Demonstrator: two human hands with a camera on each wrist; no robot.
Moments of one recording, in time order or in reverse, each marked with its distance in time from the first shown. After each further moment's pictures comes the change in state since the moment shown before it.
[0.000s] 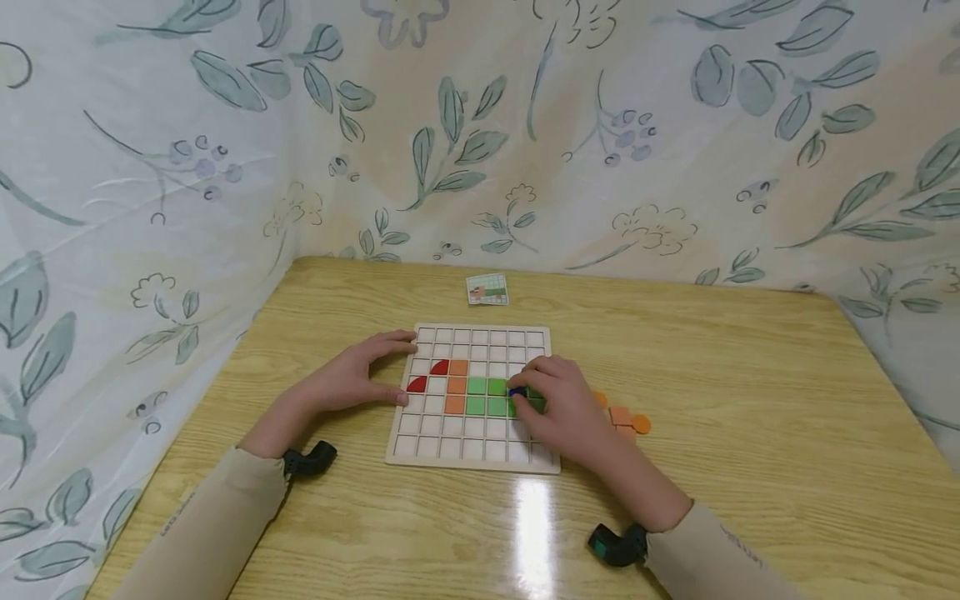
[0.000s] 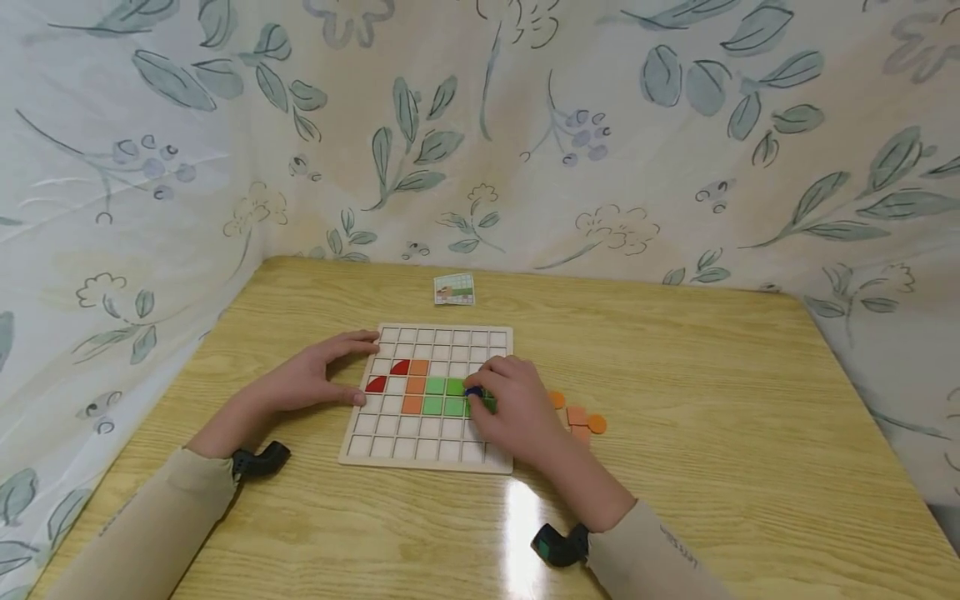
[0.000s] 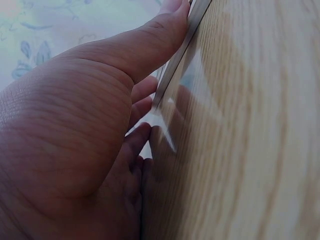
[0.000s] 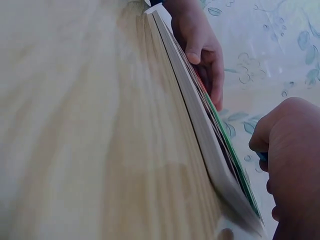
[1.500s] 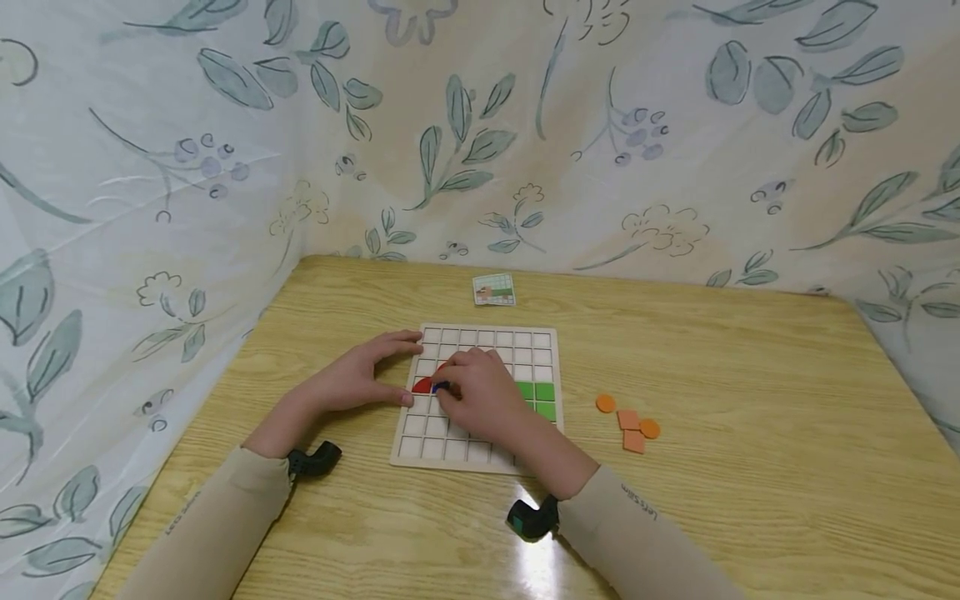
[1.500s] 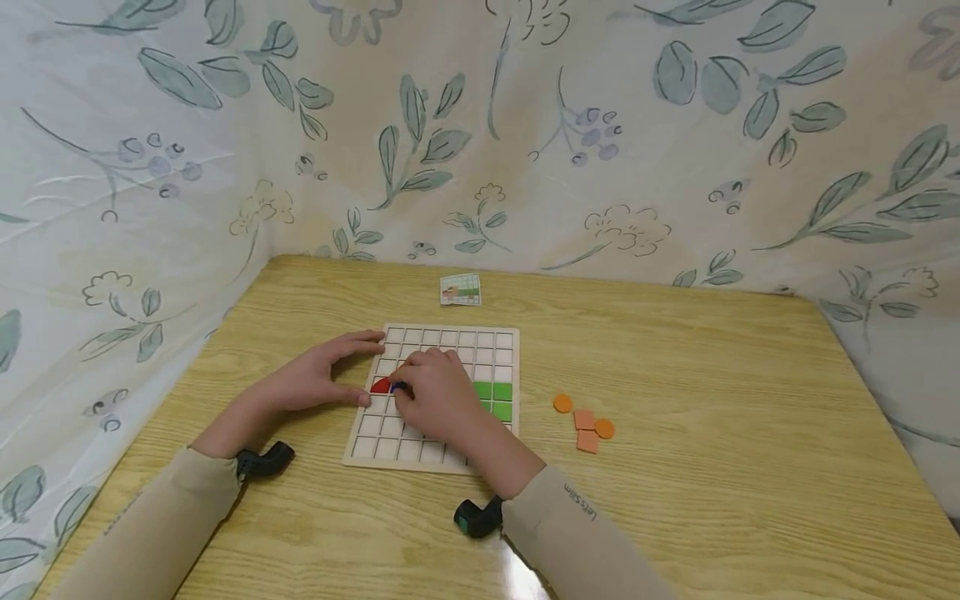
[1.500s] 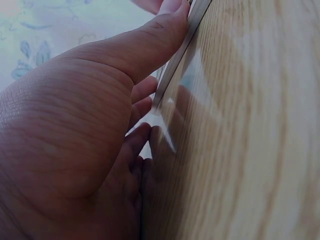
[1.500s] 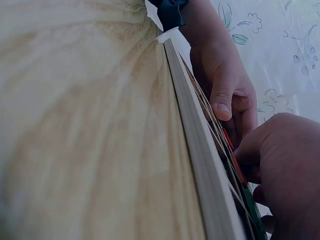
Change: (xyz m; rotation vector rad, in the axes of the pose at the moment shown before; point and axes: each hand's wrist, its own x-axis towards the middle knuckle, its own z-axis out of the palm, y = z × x) left_hand -0.001 0.001 -0.001 -0.031 0.004 0.037; right_hand 0.070 -0.038 0.077 -0.105 -0.208 0.008
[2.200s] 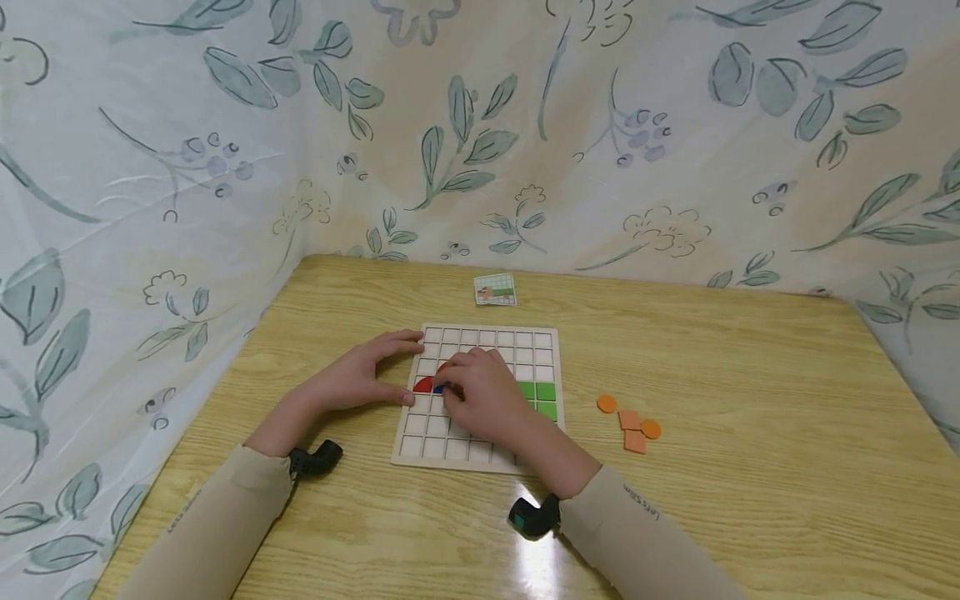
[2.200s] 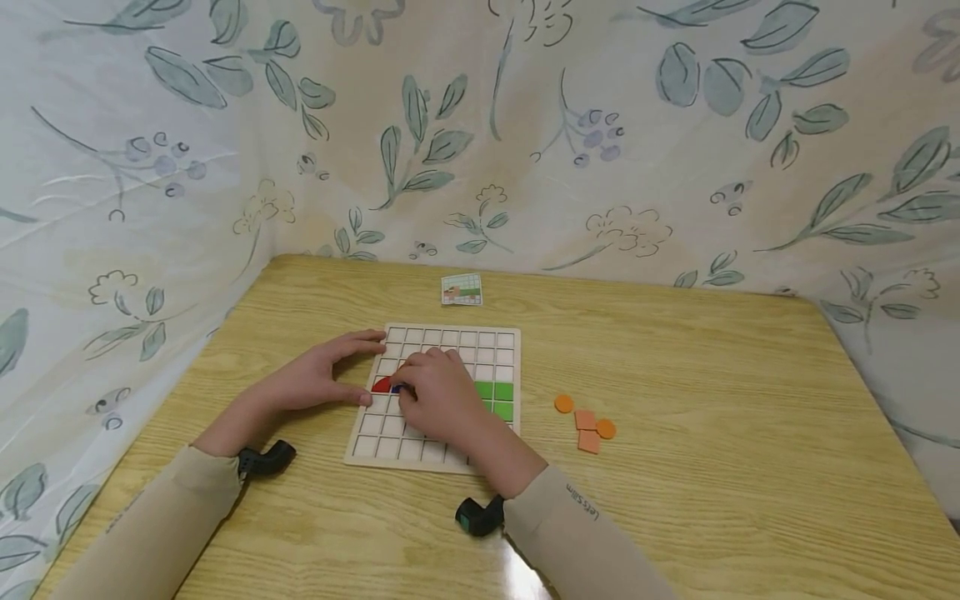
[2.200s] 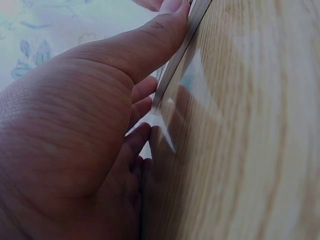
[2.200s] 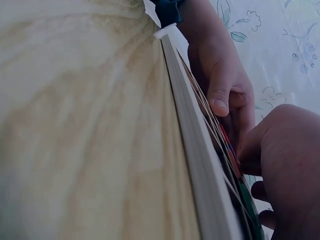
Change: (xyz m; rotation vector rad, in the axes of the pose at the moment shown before) left_hand 0.000 0.000 0.000 0.001 -0.007 -0.023; right_hand -0.001 -0.002 -0.006 0.005 -0.009 -0.021
